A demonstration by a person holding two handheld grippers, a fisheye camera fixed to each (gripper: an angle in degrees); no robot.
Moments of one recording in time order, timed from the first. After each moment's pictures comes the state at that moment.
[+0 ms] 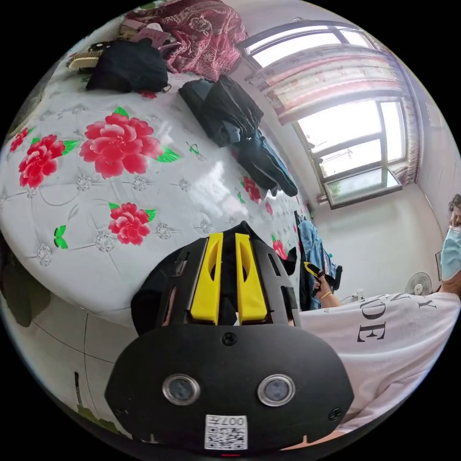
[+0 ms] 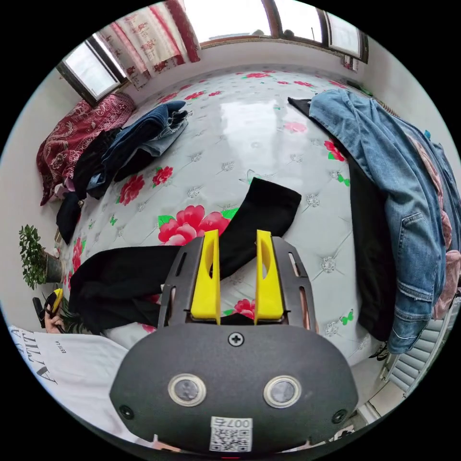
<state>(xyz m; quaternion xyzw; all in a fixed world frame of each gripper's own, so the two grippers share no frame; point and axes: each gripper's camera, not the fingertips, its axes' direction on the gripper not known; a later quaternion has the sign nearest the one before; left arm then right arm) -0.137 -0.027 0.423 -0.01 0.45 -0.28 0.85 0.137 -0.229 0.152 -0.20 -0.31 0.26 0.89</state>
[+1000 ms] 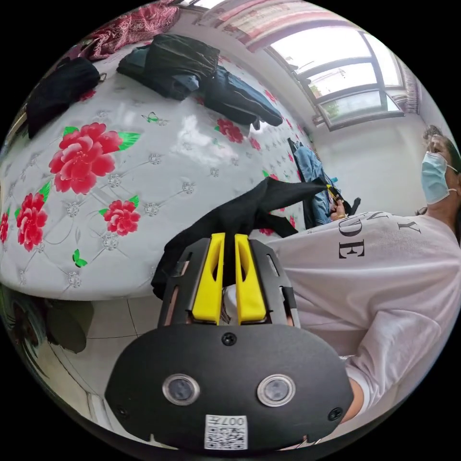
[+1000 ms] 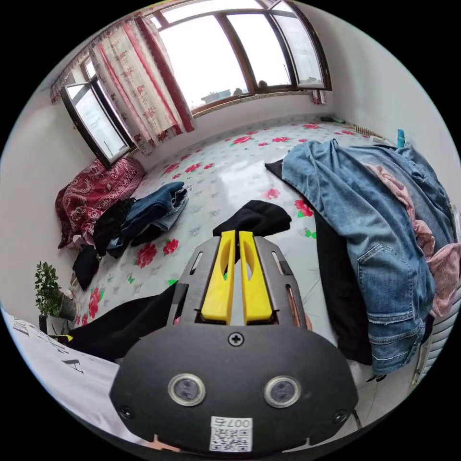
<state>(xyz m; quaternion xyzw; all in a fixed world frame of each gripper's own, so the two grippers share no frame) -0.104 -0.072 0.363 -0.14 0.47 -0.07 0.87 0.316 -0.284 0.003 -0.03 -0.28 0.36 0.89</state>
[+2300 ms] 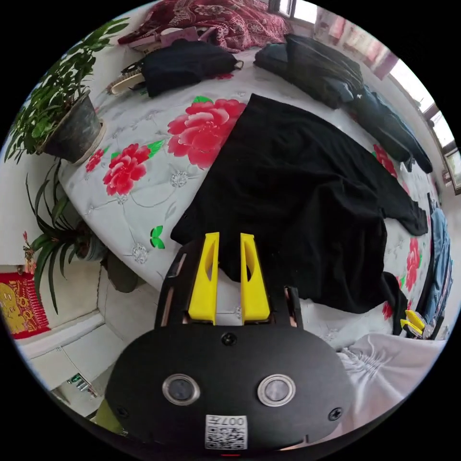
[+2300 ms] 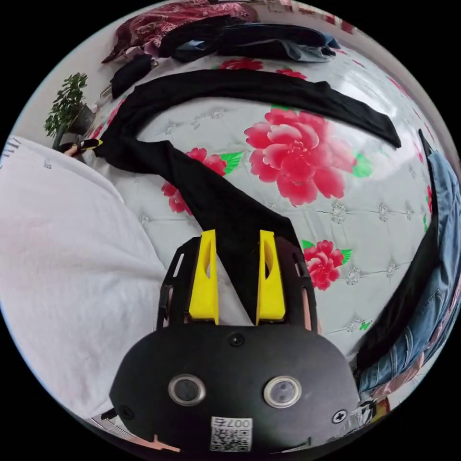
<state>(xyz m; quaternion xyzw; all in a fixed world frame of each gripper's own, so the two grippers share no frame) 0.008 -0.074 0.478 -0.22 0.09 -0.21 0.95 -0.028 -0.311 -0.020 -0.29 -0.43 -0.10 0.85</state>
